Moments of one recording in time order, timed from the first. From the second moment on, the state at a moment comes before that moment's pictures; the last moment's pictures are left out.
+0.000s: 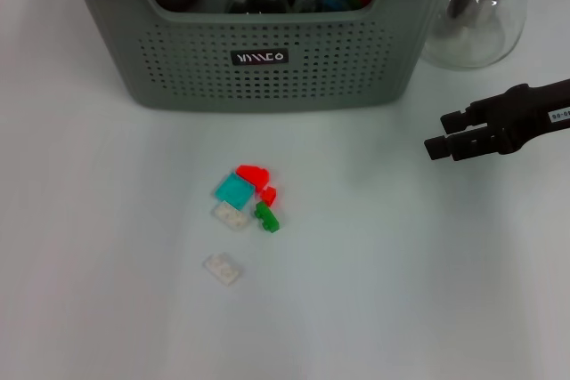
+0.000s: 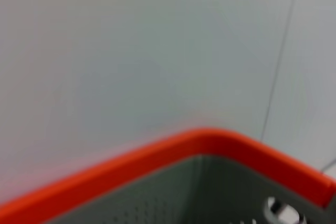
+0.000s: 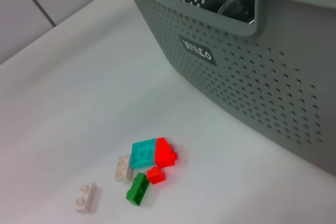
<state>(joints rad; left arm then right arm) -1.01 -2.13 1.15 0.73 2.25 0.65 -2.30 0.65 1.98 -0.90 -0.82 -2.23 -1.59 1.93</state>
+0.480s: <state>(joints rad) -0.71 -2.16 1.00 1.37 2.03 1.13 -2.21 0.66 1.98 -0.90 -0.81 -2.23 -1.58 1.92</state>
